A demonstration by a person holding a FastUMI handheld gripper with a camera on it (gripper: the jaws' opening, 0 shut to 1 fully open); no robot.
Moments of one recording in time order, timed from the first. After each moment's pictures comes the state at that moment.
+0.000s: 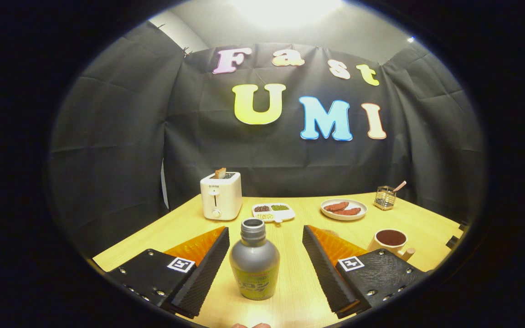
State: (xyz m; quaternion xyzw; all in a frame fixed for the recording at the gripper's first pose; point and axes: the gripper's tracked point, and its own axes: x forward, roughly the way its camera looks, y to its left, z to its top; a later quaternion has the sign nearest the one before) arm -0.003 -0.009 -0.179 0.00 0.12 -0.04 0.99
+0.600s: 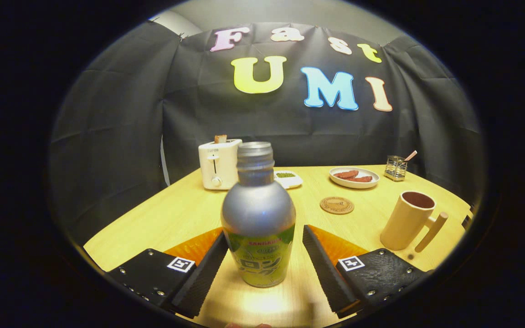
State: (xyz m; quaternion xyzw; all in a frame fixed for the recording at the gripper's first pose) arm 0.008 0.001 -0.262 0.02 0.20 -0.03 0.98
